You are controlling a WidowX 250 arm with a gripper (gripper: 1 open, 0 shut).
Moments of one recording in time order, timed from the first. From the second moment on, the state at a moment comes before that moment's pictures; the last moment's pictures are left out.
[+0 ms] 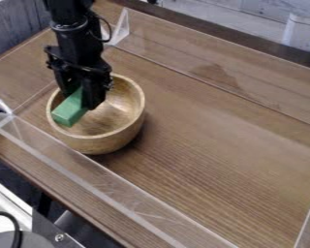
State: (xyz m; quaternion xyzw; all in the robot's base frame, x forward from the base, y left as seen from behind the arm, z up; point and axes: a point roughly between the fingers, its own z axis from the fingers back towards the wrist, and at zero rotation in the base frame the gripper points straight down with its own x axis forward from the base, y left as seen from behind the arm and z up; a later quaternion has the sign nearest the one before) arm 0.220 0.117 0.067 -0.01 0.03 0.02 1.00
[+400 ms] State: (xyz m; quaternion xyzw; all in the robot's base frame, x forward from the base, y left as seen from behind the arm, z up) arm 0.223 0.111 0.063 -0.02 0.04 0.01 1.00
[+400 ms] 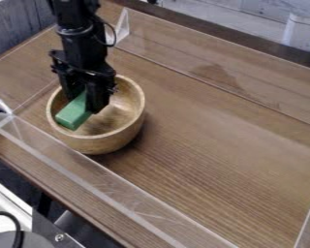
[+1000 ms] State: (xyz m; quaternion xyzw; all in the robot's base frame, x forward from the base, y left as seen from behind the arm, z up) arm 0.227 0.105 0.058 -0.02 0.04 0.00 1.00
